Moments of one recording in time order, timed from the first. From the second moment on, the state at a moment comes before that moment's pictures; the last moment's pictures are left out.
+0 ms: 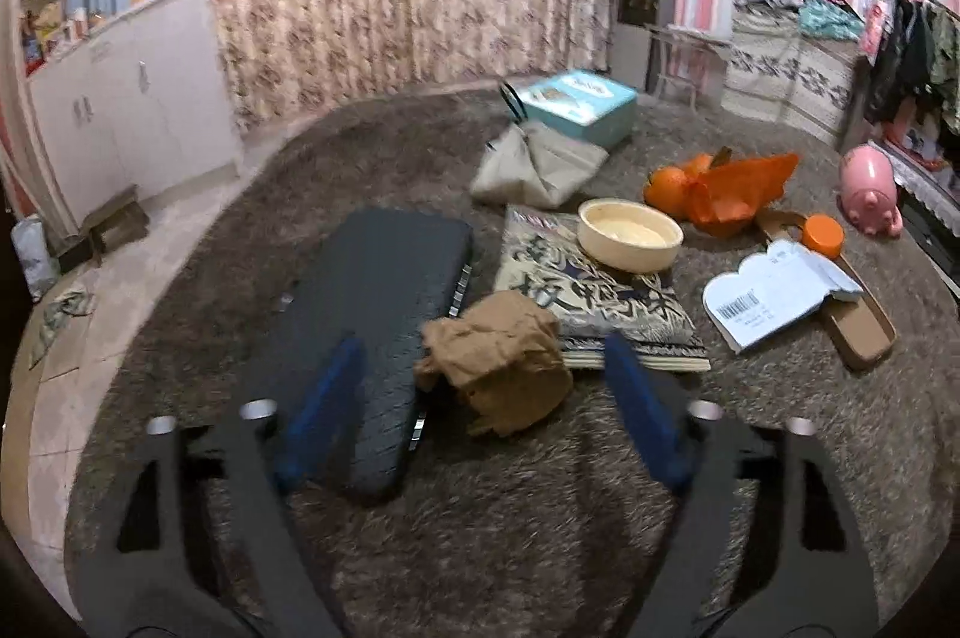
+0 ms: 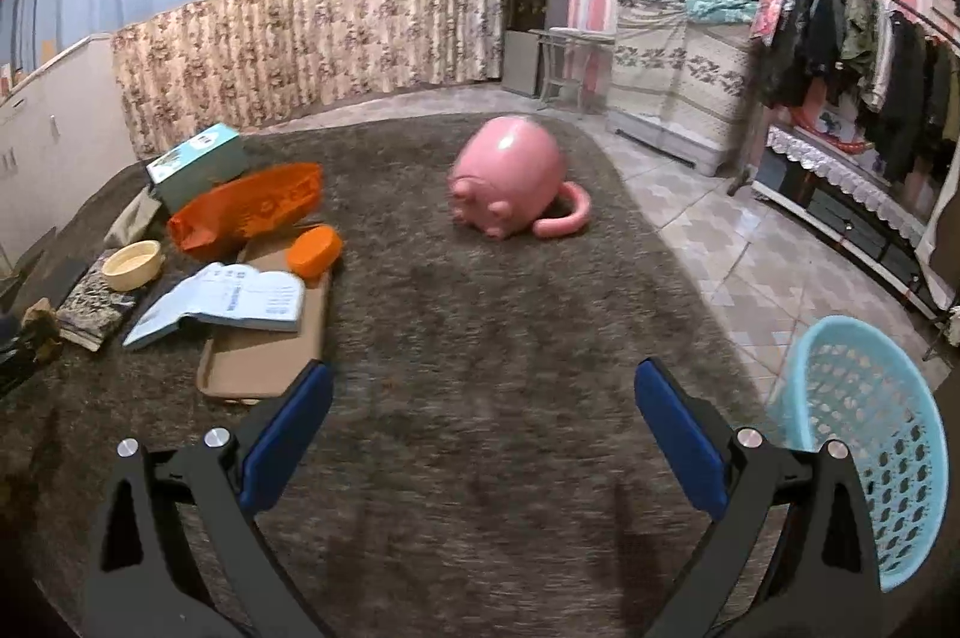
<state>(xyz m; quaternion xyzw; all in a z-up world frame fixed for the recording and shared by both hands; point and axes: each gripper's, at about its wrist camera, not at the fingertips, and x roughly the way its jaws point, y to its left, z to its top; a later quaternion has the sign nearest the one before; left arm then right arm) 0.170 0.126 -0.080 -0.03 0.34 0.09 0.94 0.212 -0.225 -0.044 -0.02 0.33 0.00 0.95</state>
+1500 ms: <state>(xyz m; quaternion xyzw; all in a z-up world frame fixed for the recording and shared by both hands) 0.141 0.100 -0.007 -0.03 0.25 0.05 0.97 0.199 -0.210 0.000 -0.01 0.30 0.10 0.95</state>
